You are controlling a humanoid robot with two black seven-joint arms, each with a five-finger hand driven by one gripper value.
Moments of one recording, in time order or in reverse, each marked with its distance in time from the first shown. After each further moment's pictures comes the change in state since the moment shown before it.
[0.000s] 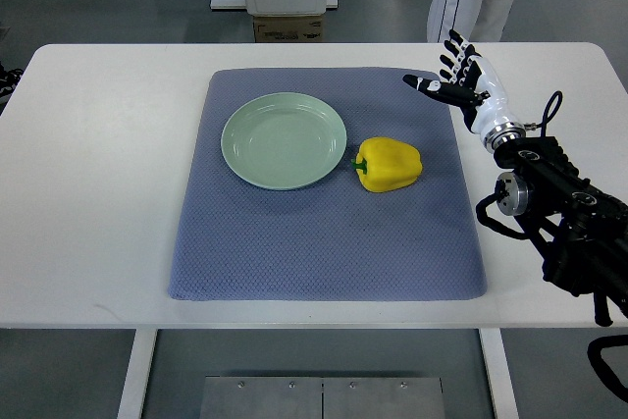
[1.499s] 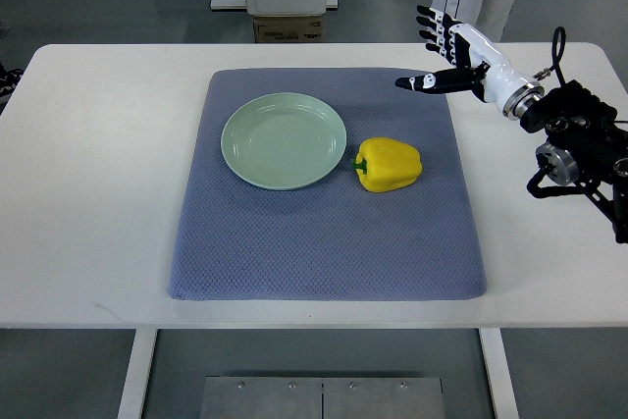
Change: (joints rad) left arm 0.000 0.000 0.000 0.001 0.000 0.000 0.000; right arm 0.211 -0.246 -0.448 0.178 -0.013 0.131 0.002
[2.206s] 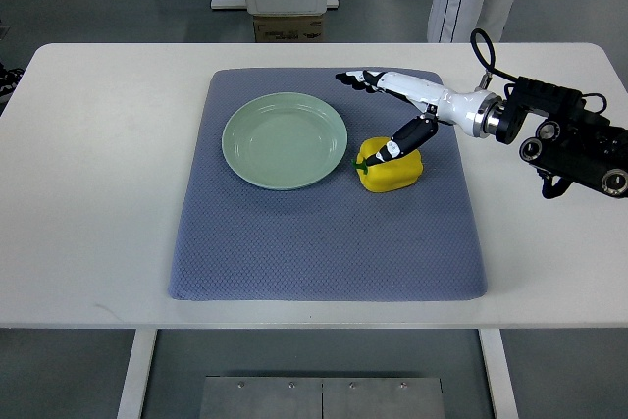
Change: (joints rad) left arm 0.000 0.000 0.000 0.000 0.000 0.000 0.001; right arm 0.183 -0.049 -0.386 0.164 -0.272 0.014 0.054
